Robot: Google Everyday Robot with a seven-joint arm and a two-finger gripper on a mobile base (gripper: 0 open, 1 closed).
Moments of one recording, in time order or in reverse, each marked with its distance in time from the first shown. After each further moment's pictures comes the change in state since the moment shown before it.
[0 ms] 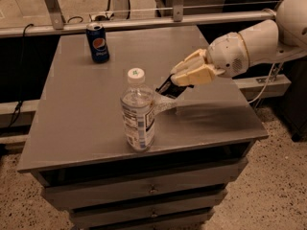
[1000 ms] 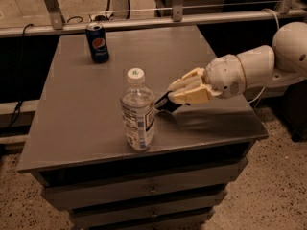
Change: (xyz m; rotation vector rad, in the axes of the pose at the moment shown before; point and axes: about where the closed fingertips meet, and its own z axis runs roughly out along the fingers) arm 0.025 0.029 0.017 -0.013 -0.070 -0.004
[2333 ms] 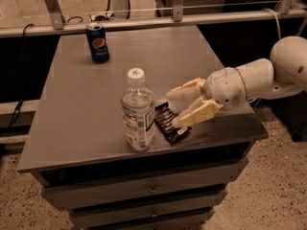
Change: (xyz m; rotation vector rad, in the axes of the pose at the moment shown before) arm 0.019 0.025 0.008 -0.061 -0.016 0.024
